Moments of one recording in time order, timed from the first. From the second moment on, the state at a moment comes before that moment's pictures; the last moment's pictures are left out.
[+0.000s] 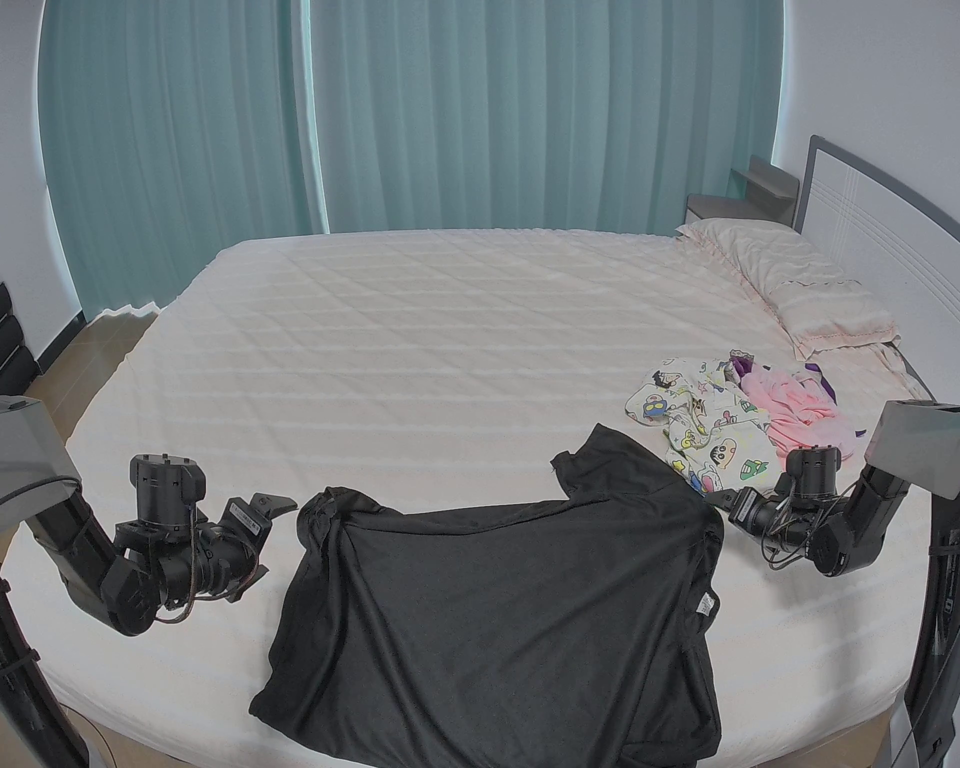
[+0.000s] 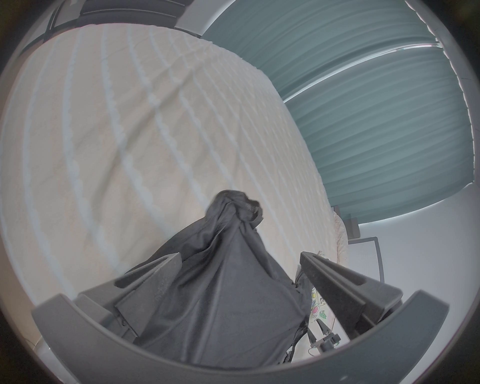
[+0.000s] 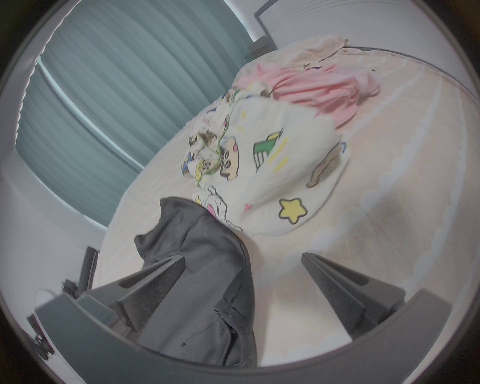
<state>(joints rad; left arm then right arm) -0.12 1.96 -0.45 -0.91 -0.11 -1.10 -0.01 2.36 -0.79 -0.97 0.14 0.60</state>
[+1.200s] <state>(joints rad) -0.19 2.40 -1.13 -0.64 0.10 -0.68 0.06 2.26 -0.27 -1.49 0.14 0.78</state>
